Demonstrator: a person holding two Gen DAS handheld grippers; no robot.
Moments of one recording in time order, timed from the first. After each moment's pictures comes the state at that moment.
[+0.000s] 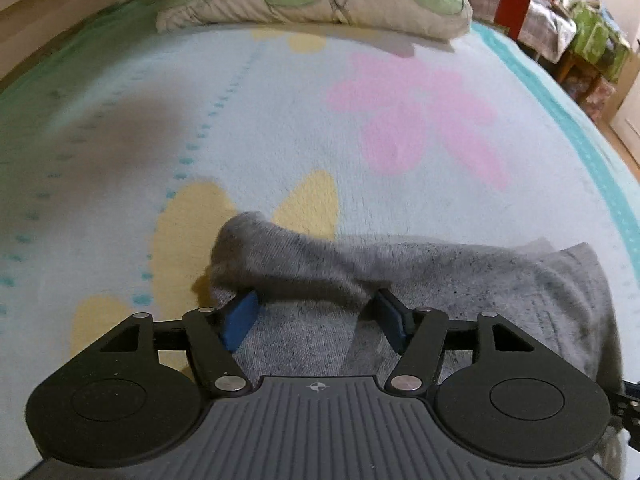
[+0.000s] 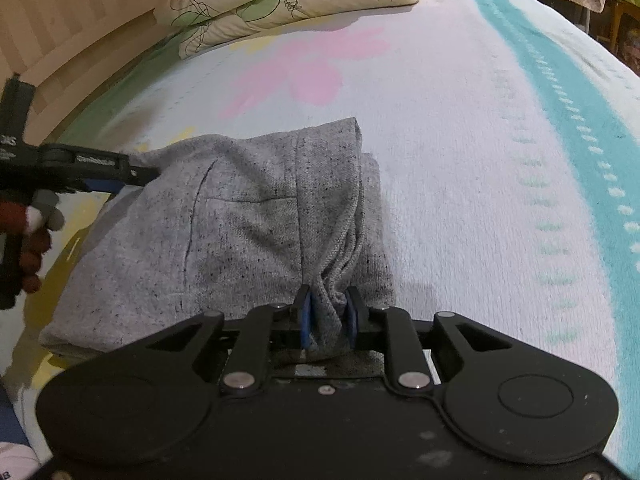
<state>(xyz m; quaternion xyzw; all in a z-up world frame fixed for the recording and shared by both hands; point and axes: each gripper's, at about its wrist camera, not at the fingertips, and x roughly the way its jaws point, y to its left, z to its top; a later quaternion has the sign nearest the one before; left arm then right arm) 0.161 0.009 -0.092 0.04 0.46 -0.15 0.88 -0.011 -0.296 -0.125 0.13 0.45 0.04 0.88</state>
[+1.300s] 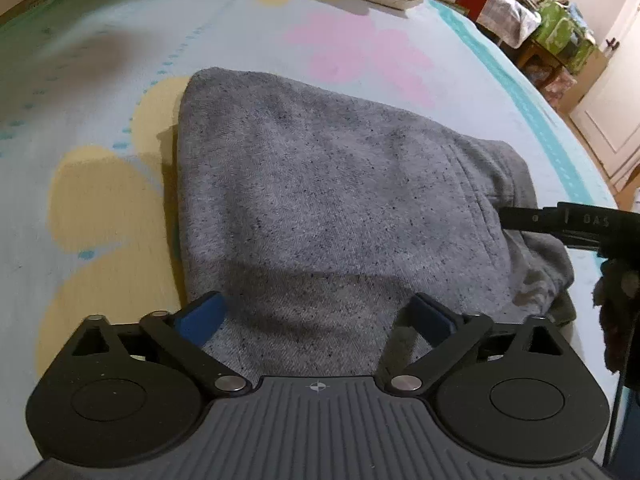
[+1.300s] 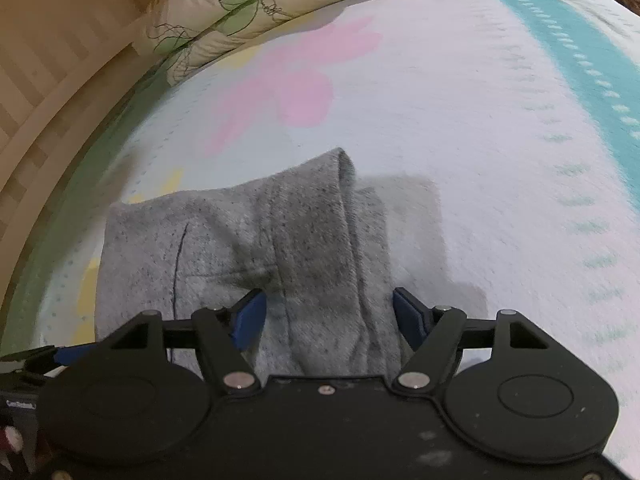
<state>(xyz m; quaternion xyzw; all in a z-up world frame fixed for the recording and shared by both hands) 0.076 0.025 -0.113 0.01 0.50 -0.21 0.84 0.055 -0.319 -0.143 0.23 0.46 0.05 0.86</state>
